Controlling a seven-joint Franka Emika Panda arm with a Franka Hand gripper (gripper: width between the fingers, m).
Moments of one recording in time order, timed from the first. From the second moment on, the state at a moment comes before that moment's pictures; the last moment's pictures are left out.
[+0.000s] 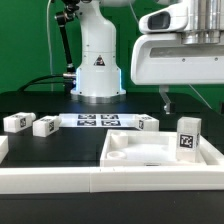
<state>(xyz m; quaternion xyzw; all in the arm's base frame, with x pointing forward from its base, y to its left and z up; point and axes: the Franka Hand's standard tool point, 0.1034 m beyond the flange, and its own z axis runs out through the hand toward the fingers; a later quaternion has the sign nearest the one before) 0.619 0.117 0.104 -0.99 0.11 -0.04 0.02</state>
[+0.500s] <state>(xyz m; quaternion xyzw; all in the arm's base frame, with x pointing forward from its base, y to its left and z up) 0.618 0.116 0.102 -0.99 0.11 -0.04 0.02</state>
